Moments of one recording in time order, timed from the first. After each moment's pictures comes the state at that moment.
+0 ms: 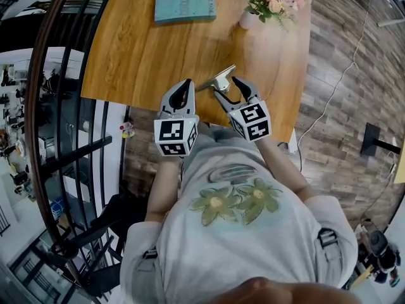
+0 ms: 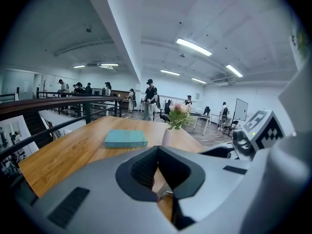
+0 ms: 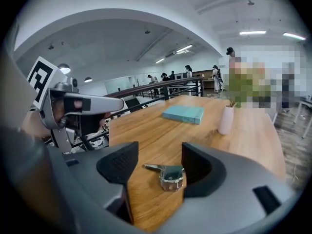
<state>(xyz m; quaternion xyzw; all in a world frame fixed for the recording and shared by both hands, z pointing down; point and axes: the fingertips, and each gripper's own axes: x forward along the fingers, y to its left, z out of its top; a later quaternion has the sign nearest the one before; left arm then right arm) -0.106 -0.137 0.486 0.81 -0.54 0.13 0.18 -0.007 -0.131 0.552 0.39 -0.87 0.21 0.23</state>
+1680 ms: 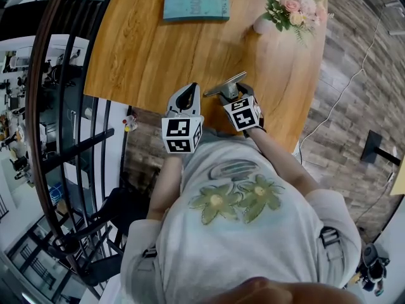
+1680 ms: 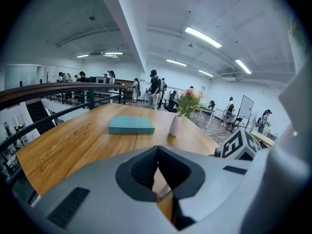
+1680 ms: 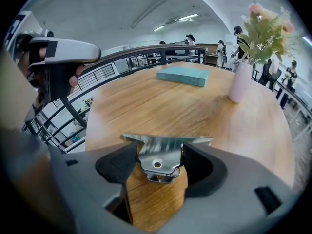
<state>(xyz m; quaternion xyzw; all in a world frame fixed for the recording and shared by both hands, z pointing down) -0.125 -0.152 0.538 0.79 -0.55 0.16 0.23 -0.021 -0.140 0.681 0.36 -0.81 0.26 0.38</state>
